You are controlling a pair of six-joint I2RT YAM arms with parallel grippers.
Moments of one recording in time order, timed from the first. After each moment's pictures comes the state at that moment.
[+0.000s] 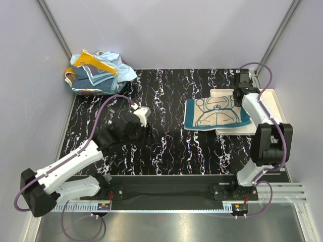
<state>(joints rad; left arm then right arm) -0.81 1.05 0.90 -0.59 0.02 -0.50 0.03 1.65 1.32 -0.56 0.48 -0.02</state>
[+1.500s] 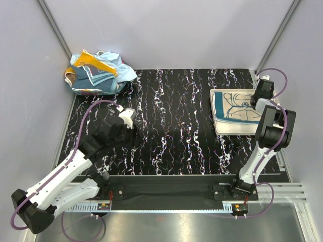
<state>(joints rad) -0.67 0.85 0.81 -0.66 0.05 -0.39 -0.30 1.96 1.26 0.11 0.51 -0.49</state>
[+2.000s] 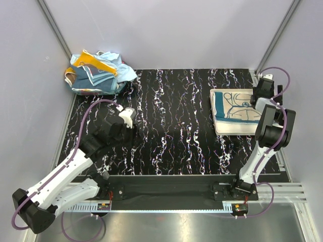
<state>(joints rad) -0.65 0.86 0.81 -0.66 0.06 -0.39 -0.31 1.98 1.28 0.15 0.56 -0.44</state>
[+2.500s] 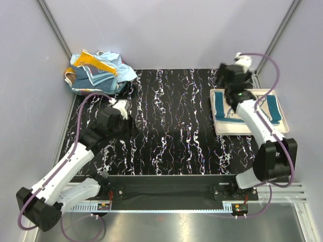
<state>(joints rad) -0.53 0.91 0.85 -0.66 0.04 -0.42 0.12 1.52 1.30 -0.14 0.47 0.26</state>
